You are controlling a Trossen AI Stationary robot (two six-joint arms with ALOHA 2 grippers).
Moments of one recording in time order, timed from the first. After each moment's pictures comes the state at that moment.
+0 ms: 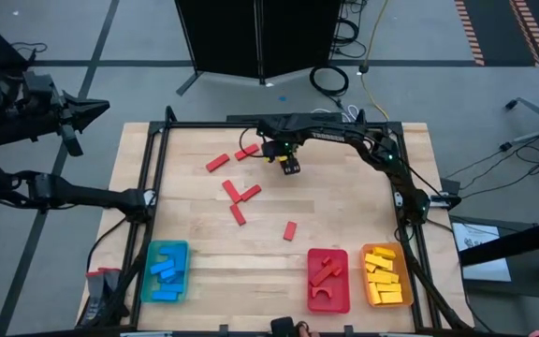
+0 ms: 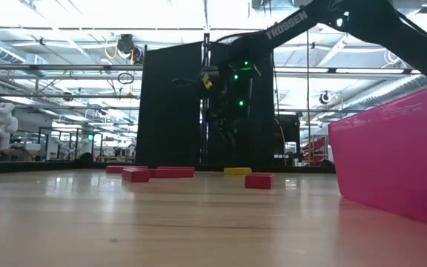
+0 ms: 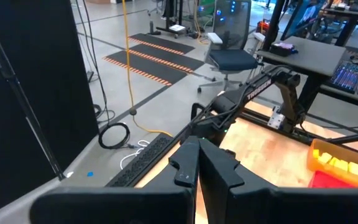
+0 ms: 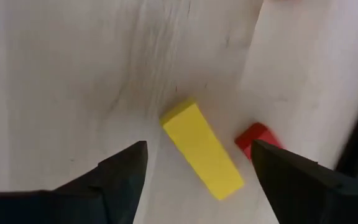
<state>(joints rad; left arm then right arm) 0.41 1.07 2.35 -1.57 -0.13 -0.10 -0.43 2.27 1.92 -1.02 0.10 -0.65</state>
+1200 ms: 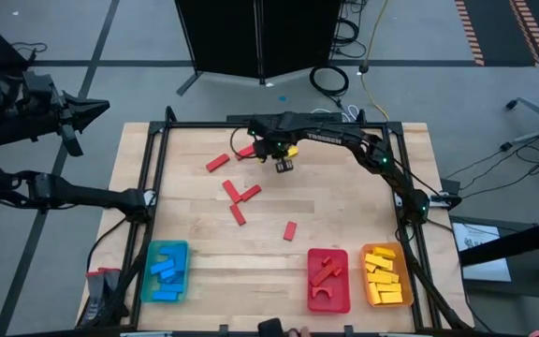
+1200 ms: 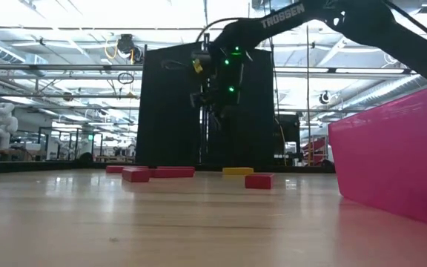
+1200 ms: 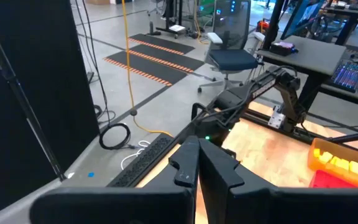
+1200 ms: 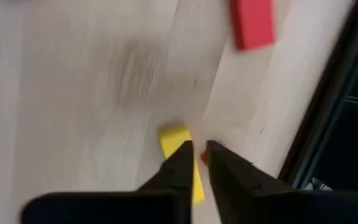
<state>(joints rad) 0.41 1.07 2.35 -1.57 -0.13 -0.09 -0.38 2.32 2.12 -1.11 0.17 -0.66</state>
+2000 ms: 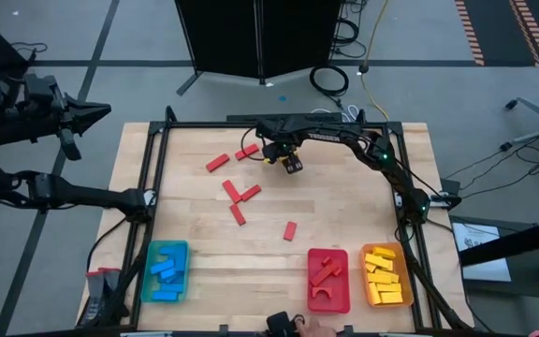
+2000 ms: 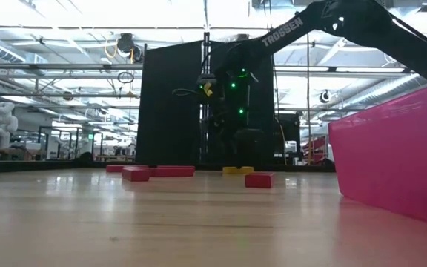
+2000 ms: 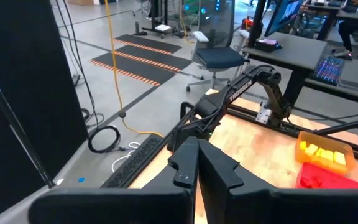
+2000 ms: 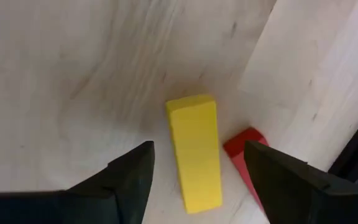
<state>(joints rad) 0.41 1.07 2.35 -1.57 -0.08 -0.06 -0.44 2.33 1.93 -1.01 0.16 -0.80</state>
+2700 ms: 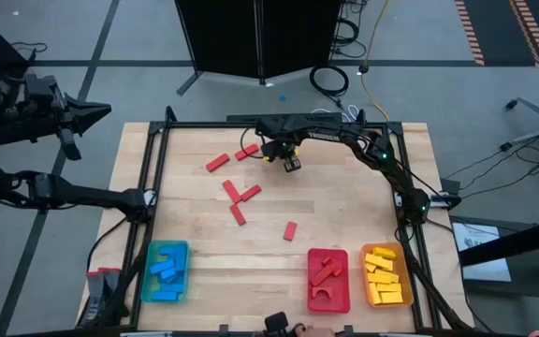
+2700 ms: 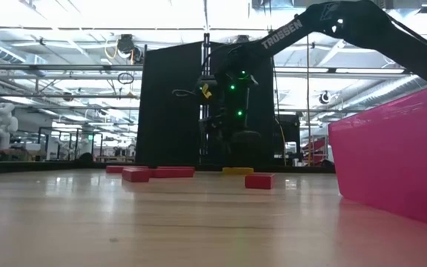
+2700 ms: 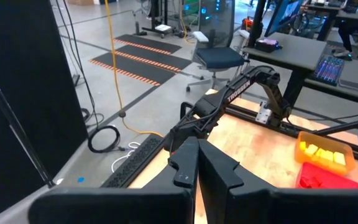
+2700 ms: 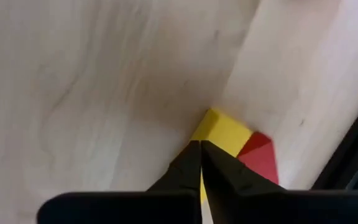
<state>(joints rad) 0.41 1.07 2.35 -1.57 -0.08 -0.07 -0.45 2.34 1.94 -0.97 0.15 -0.80</state>
